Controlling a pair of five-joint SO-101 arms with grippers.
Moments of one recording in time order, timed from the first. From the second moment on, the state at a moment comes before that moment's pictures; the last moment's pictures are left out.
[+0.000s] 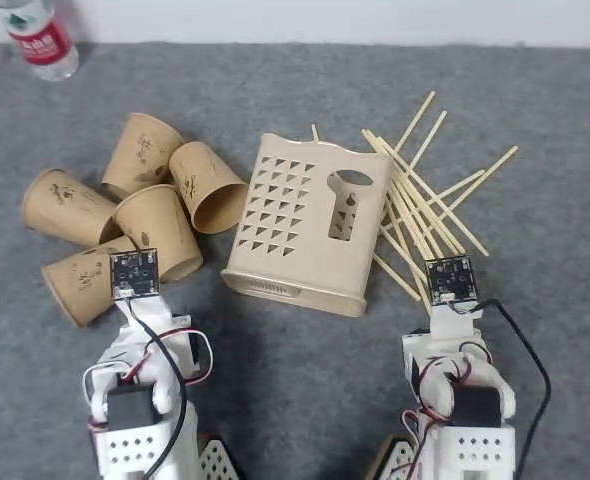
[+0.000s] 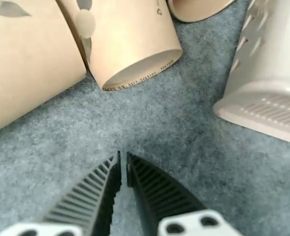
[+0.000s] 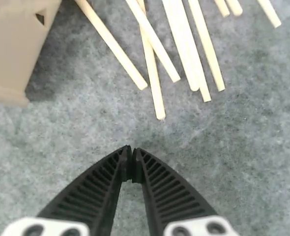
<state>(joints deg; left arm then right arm) -13.7 -103.3 96.7 73.4 8.8 -2.3 -102.0 95.4 74.2 7.6</state>
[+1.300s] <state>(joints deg) -13.0 -103.3 96.7 57.8 -5.9 4.3 -102.0 91.6 60.4 38.5</state>
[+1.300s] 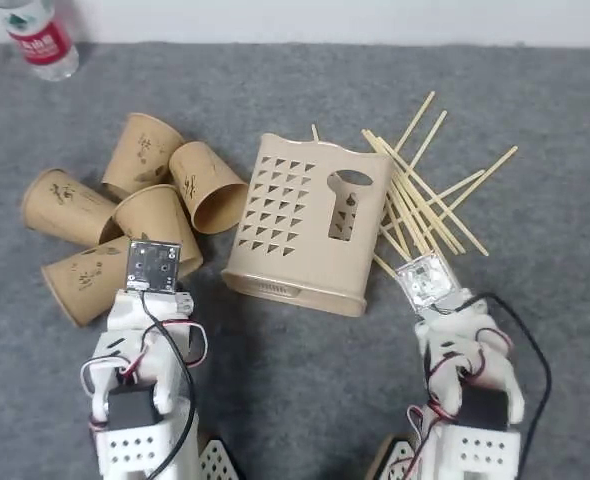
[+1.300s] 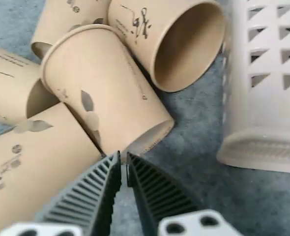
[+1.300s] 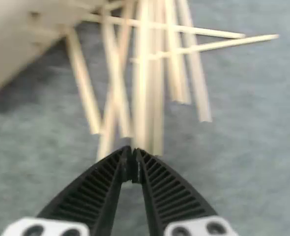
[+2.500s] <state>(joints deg) -14.6 -103.3 96.7 58.9 -6.5 9.8 -78.6 26.4 27.3 15.1</state>
